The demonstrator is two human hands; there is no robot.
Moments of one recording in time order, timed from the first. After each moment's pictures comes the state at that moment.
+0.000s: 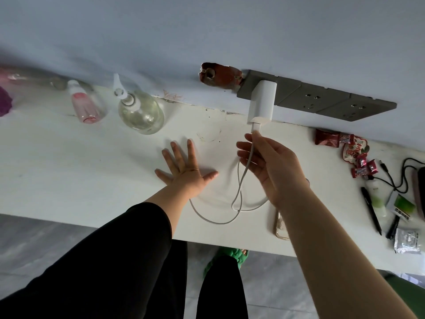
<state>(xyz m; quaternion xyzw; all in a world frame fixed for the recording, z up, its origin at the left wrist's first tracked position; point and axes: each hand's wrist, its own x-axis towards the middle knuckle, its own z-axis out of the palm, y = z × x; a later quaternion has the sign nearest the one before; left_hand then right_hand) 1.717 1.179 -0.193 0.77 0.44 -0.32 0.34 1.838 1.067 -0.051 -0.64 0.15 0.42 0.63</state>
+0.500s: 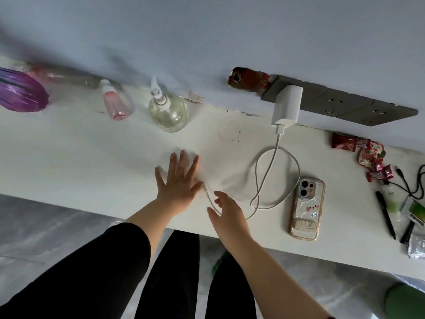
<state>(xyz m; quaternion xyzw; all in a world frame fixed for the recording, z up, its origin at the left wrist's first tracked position) 1.630 1.206 -0.190 0.87 0.32 -0.28 0.25 1.696 1.063 -0.127 -0.84 -0.15 0.48 0.20</state>
